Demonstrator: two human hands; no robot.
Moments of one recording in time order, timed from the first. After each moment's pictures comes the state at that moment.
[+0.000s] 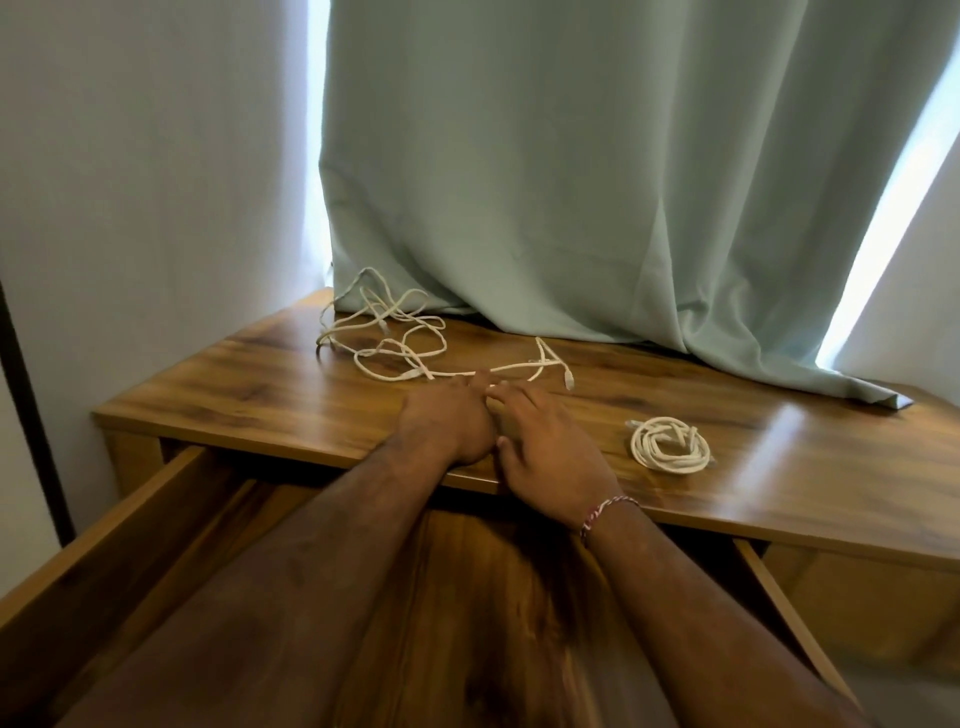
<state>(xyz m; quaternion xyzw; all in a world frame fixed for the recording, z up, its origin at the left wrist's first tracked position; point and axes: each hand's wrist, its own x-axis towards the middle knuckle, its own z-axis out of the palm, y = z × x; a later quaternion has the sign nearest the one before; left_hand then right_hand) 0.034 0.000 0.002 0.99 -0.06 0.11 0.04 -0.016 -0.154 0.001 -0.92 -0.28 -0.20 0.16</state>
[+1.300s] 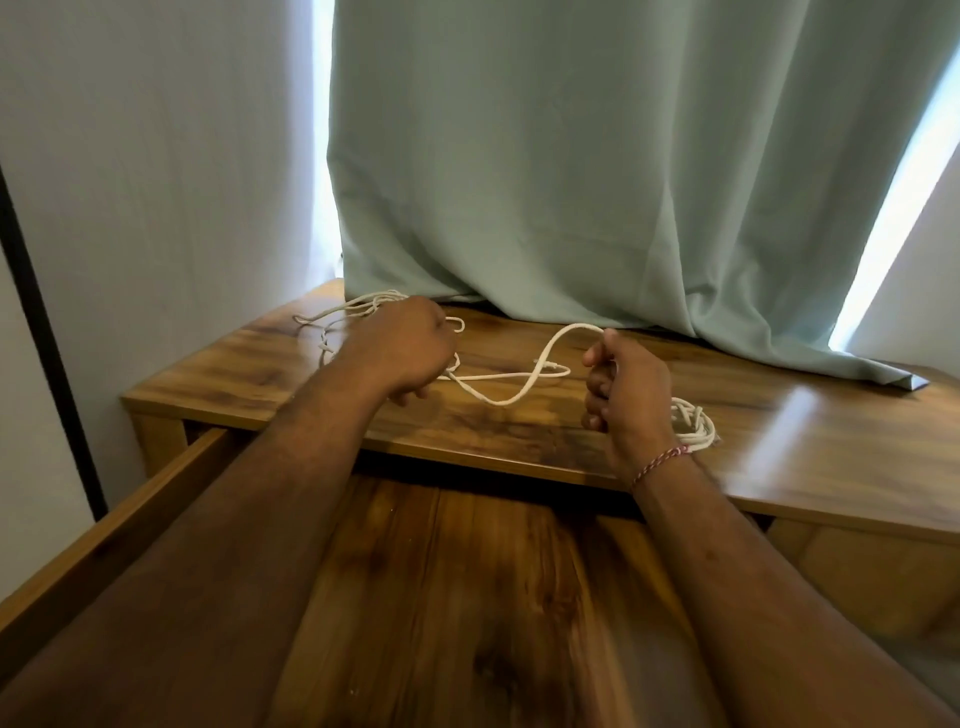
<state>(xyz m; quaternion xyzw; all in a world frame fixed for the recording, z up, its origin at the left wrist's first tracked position) -0.034 0.050 0.076 0.94 -0.01 0.14 0.32 -0.017 -0.177 0.038 -0.66 -0.01 -0.15 0.74</state>
